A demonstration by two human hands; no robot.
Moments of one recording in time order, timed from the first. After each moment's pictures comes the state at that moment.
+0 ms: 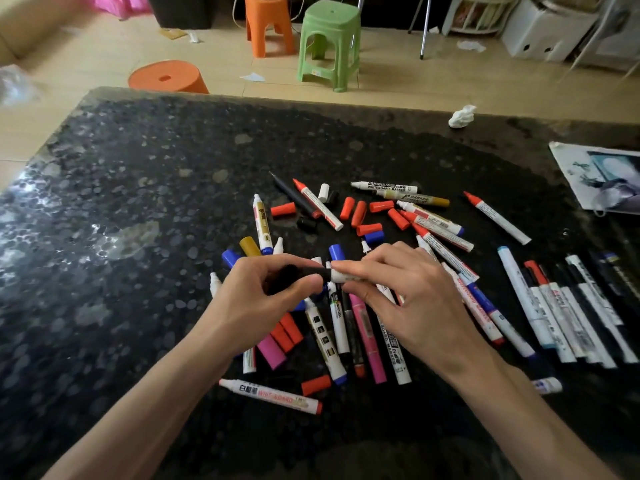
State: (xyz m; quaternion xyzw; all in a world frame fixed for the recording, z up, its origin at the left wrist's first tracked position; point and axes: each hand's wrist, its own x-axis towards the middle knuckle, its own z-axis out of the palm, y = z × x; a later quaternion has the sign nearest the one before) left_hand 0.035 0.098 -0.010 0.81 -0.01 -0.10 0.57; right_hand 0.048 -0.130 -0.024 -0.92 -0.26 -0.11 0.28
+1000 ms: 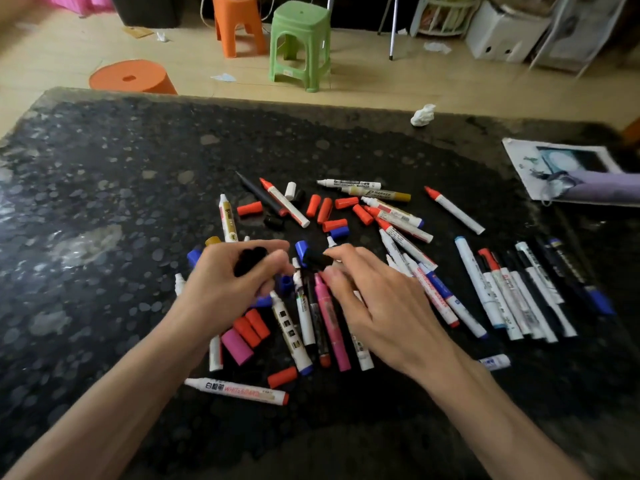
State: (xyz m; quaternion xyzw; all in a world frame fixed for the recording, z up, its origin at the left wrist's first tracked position) left_hand 0.046 0.085 -0.014 0.79 0.02 -0.08 0.61; right_hand 0.026 -0.135 -0.011 -0.94 -0.19 0.00 0.27
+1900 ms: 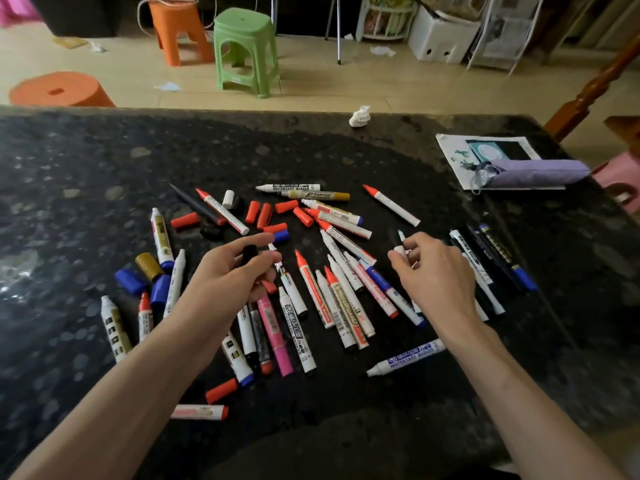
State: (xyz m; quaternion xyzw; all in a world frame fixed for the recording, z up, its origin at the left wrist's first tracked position) left_hand 0.059 0.007 -0.018 0.68 0.11 -0.15 0.71; right_hand 0.053 -0.267 -0.034 -0.97 0.18 -0.06 0.13
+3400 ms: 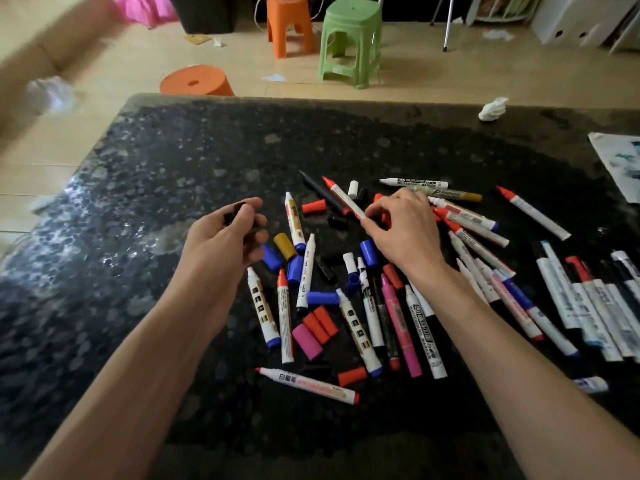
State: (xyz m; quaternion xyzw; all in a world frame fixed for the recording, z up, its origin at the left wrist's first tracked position) left_hand 0.064 0.152 -0.001 0.64 0.22 0.01 0.74; right_hand 0.149 -0.083 -0.065 -0.97 -0.05 -0.09 0.21
